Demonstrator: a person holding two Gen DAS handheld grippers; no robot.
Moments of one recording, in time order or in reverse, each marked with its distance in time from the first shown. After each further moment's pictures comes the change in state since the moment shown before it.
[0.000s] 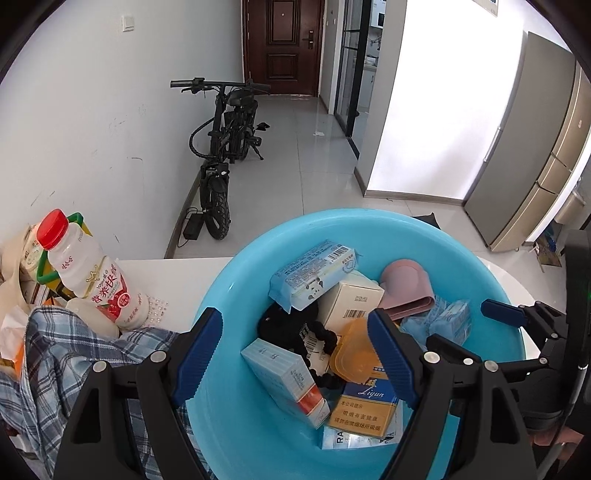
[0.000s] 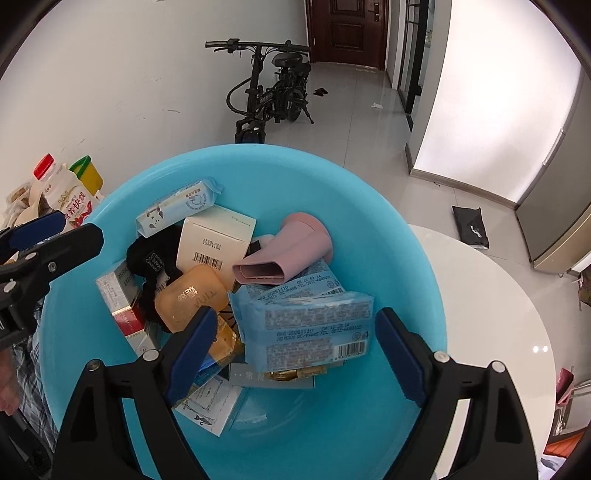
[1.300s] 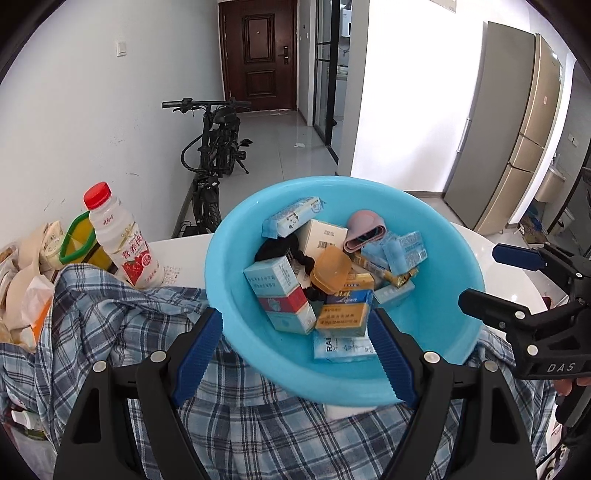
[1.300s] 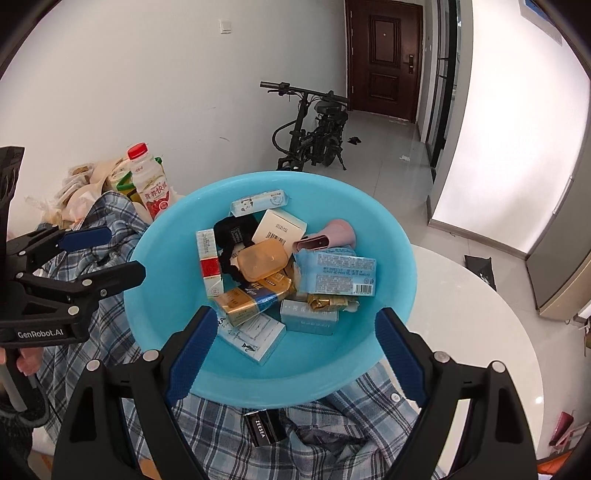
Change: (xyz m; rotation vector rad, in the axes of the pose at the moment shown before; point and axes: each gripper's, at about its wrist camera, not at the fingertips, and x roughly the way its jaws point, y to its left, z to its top) left arm -0.089 -0.006 -0.095 0.084 -0.064 -0.039; right arm -0.100 0.021 -0.072 -0.151 -0.188 0.080
